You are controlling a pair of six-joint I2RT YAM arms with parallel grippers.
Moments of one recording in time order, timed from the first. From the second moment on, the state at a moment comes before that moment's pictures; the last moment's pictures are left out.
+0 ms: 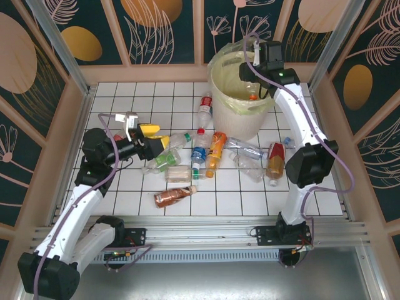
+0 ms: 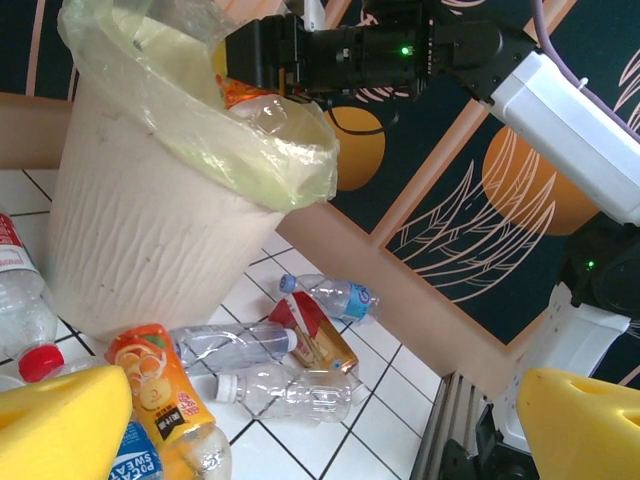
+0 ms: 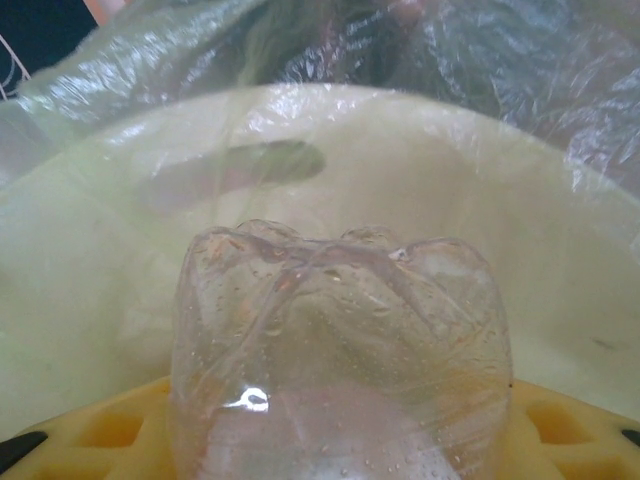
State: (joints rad) left arm -0.23 0.86 0.70 0.15 0.88 -0.56; right arm 0.26 1.89 2.01 -0.71 0.04 0.11
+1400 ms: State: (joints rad) left arm -0.25 0.90 0.70 0.14 0.87 -0.56; right arm 0.25 1.98 2.03 -0.77 -0.04 0.15
